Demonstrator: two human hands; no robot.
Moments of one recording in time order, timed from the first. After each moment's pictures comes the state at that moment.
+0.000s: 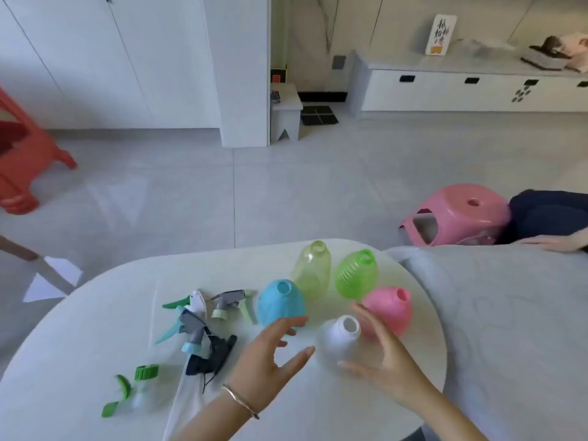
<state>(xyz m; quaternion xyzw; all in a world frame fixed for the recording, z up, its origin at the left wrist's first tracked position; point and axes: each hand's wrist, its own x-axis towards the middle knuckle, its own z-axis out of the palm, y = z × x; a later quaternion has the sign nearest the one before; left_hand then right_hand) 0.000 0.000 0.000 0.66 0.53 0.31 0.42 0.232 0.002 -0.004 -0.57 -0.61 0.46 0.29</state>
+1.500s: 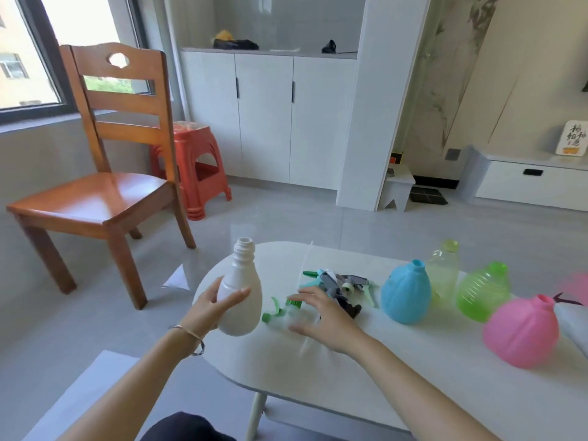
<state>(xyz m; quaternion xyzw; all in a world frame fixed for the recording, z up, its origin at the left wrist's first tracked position) -0.256 -0.139 -0.021 0.39 0.63 0.52 0.44 -0.033 -0.032 -0.044 -0.36 -0.84 0.36 0.15</state>
